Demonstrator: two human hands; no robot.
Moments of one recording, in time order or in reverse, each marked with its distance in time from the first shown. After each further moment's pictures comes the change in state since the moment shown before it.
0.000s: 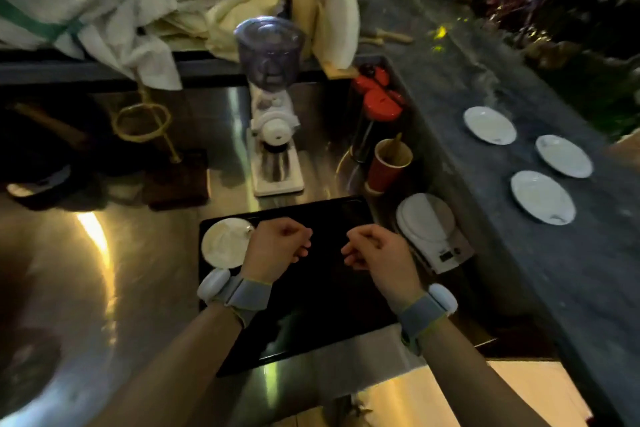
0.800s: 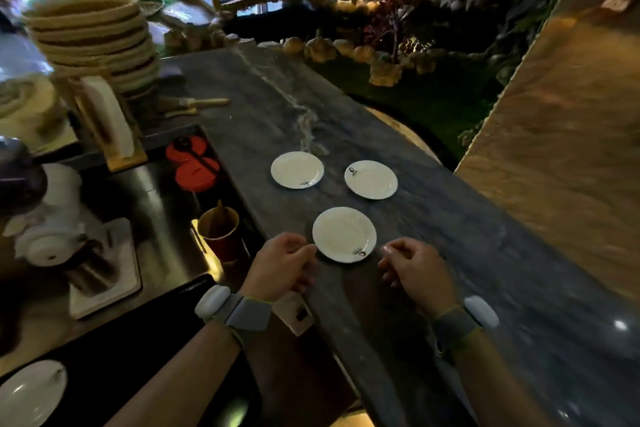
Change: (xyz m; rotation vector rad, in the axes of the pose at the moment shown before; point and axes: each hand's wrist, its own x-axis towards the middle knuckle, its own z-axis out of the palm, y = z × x) left_hand 0.022 0.131 0.328 0.243 -0.309 0.058; right_hand 0.000 -0.007 -0.361 -0.196 0.473 0.062
